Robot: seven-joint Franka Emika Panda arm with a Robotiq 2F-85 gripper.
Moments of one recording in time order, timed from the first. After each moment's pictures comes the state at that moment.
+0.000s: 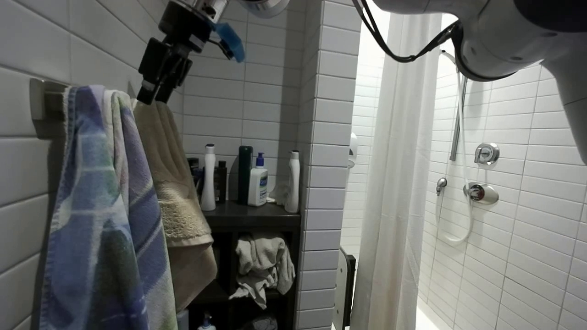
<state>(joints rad) 0.48 0.36 0.42 -1.23 -0.09 2.02 -0.41</state>
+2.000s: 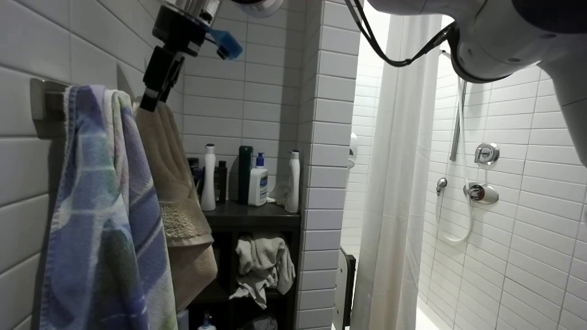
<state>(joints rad) 0.51 0.38 0.42 -1.22 -0.19 2.00 -0.55</state>
